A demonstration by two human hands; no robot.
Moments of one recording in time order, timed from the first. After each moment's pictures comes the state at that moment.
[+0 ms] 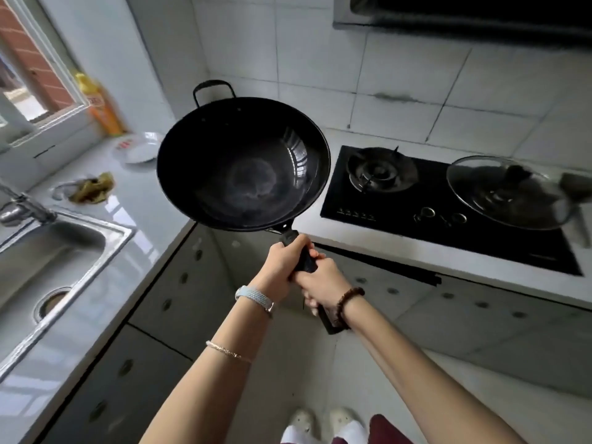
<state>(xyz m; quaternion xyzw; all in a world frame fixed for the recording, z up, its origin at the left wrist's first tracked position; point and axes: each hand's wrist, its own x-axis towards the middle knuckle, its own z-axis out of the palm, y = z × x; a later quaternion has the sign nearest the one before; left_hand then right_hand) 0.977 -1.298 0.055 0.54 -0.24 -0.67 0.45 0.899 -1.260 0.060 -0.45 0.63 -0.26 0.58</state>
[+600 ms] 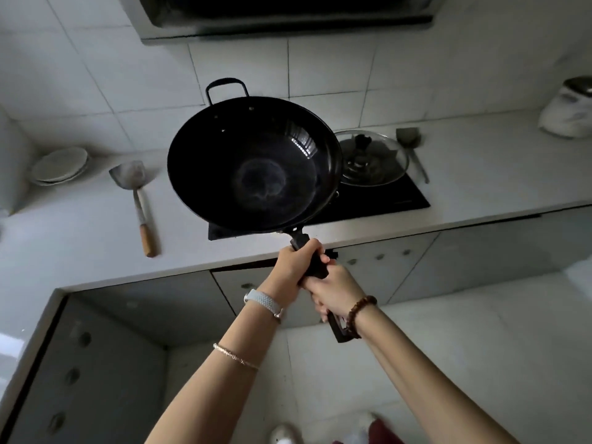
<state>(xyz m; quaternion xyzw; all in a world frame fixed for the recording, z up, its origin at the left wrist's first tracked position) 0.781 -1.275 0.070 0.46 -0.39 -0.76 0.25 0.724 -1.203 0.068 -0.30 0.72 -0.40 0.49</state>
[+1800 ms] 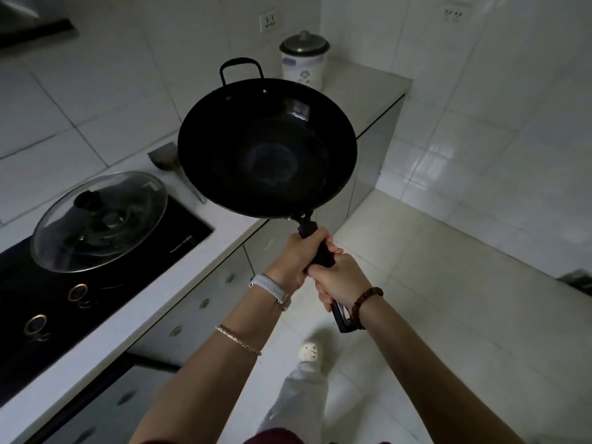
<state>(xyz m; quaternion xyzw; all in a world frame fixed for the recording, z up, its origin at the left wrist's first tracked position) 0.330 -1.087 0.059 0.29 -0.54 -0.79 -0.05 0.340 -0.990 0.058 -0.03 0.74 -0.58 0.34</state>
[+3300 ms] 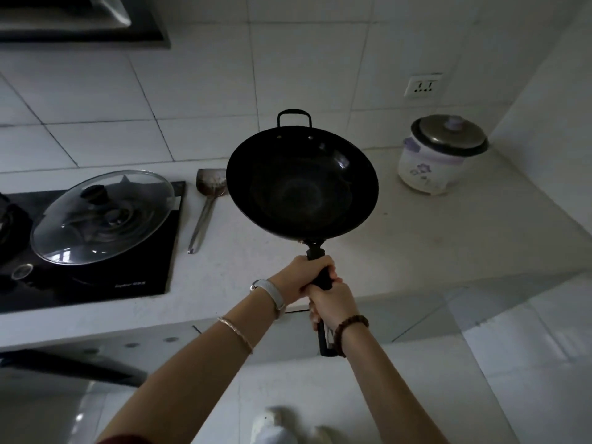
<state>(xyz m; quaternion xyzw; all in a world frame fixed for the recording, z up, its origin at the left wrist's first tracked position) -0.060 -1.198 0.024 0.42 -0.41 -0.80 0.12 -0.100 -1.117 0.023 -0.17 0.73 -0.45 0.49</state>
